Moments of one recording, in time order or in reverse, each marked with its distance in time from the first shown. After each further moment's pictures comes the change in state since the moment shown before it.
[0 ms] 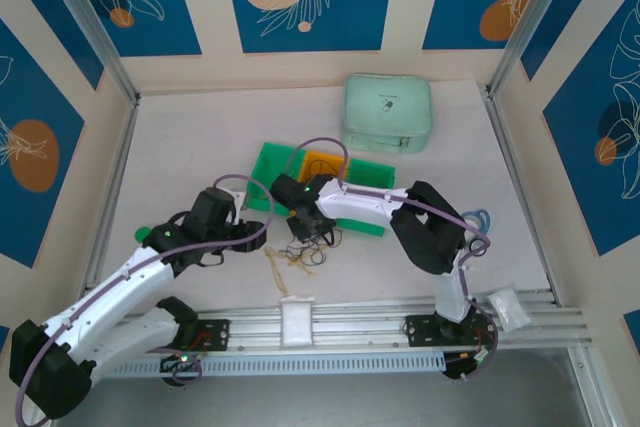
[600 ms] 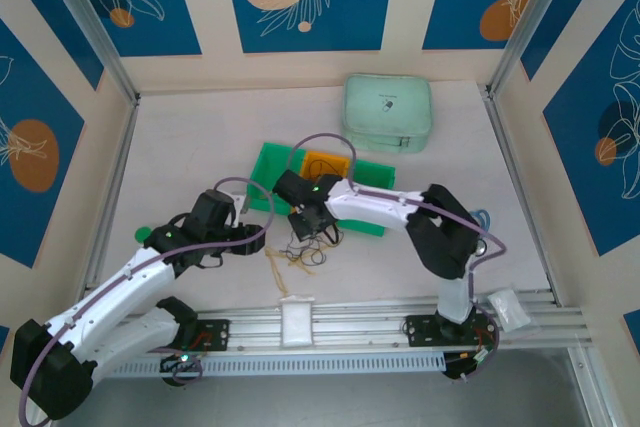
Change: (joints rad) left arm 0.014 0.002 -0.029 0.003 0.026 0.024; right arm 0.000 -0.146 -0.077 0.073 0.013 -0.061
